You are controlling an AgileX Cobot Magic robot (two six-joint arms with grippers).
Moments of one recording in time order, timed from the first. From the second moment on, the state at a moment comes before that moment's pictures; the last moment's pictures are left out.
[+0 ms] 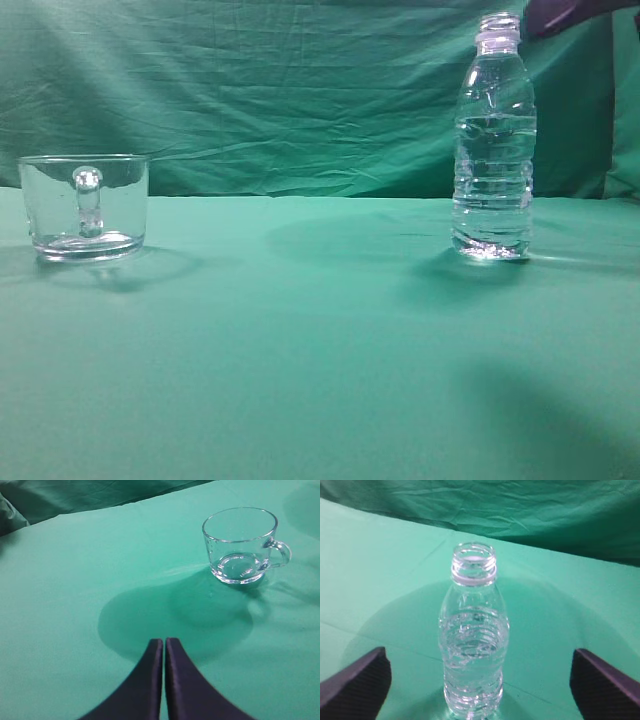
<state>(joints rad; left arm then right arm) -0.05 -0.01 0.02 -0.04 0.35 0.23 0.35 1.29 -0.35 -0.04 -0.55 0.05</state>
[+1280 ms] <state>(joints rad) -0.05 -0.01 0.02 -0.04 0.35 0.23 0.35 1.94 -0.60 -0.07 -0.97 0.12</state>
